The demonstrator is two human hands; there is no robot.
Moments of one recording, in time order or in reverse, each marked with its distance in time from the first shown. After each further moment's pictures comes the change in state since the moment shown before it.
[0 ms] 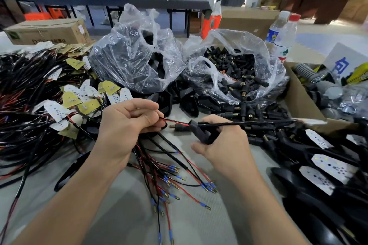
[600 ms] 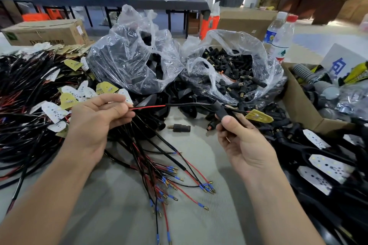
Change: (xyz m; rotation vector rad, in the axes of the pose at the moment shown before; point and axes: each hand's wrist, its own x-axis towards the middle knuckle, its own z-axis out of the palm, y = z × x) left_hand 0.023 0.003 -0.045 0.002 0.139 0.003; right_hand 0.010 0.006 -0.019 1.364 0.066 0.425
